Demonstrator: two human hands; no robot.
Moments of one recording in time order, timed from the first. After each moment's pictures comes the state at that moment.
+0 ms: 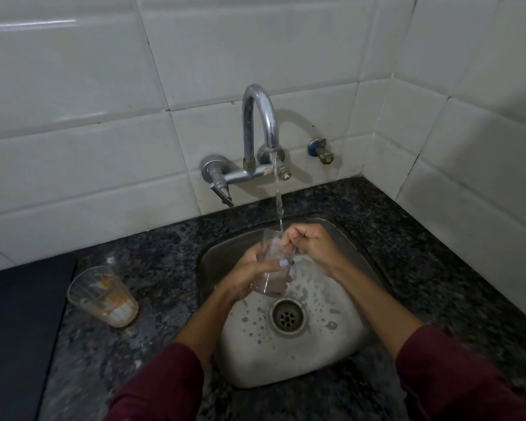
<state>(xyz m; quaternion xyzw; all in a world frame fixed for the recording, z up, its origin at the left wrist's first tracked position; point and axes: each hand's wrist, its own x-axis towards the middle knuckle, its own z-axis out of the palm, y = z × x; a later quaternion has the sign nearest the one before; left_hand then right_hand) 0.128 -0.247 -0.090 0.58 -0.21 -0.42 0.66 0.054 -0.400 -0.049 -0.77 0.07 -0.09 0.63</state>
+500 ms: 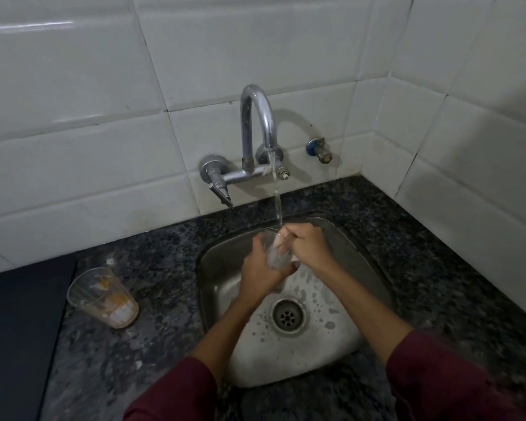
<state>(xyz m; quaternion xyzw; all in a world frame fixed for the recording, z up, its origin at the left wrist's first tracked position) 0.101 -0.266 -0.091 0.82 -0.19 -0.16 0.52 0.064 -0.382 -0.042 -0.83 0.19 -0.11 0.51</state>
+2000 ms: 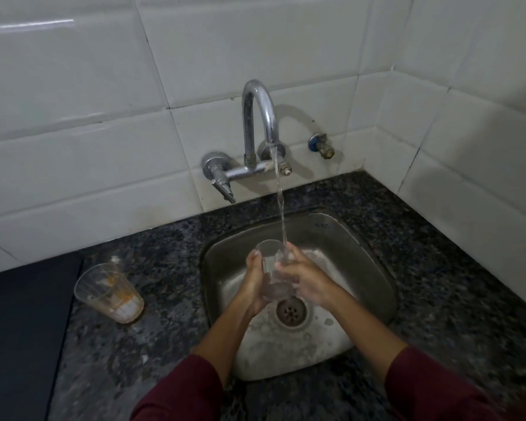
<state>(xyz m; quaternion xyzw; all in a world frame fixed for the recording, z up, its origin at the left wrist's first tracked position) 0.103 -0.264 -0.123 0.54 0.12 -0.40 0.73 0.043 -0.371 -0.108 -0.58 0.22 0.07 0.78</state>
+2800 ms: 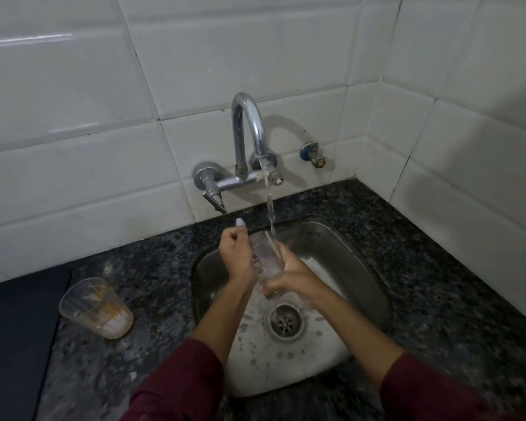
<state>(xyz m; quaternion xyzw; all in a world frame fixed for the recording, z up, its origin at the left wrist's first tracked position) 0.135 -0.291 -0.074 0.64 0.05 0.00 0.77 0.043 -0.366 -0.068 -0.69 0.14 0.07 0.70</state>
